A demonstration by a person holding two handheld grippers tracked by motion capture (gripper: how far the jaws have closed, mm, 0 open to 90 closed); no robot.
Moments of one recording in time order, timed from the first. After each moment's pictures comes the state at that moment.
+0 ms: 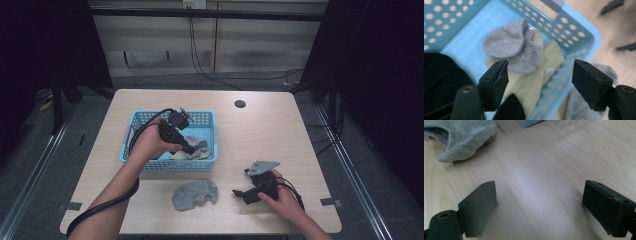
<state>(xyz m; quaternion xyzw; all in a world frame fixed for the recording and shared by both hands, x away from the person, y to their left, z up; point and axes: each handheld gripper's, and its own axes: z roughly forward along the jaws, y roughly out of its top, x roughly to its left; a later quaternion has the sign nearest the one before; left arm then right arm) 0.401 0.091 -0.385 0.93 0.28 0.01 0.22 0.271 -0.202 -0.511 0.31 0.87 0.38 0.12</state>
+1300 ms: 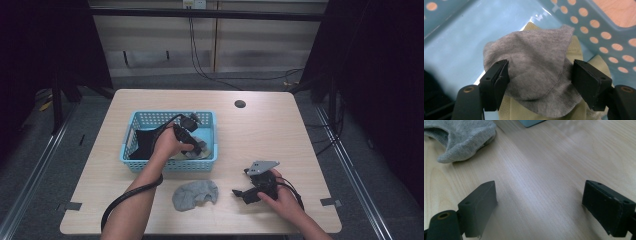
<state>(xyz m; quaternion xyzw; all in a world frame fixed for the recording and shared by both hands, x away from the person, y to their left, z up) 0.441 0.062 -0.458 0.92 0.34 0.00 0.18 0.272 -0.201 -0.511 0.31 0.87 0.38 0.12</state>
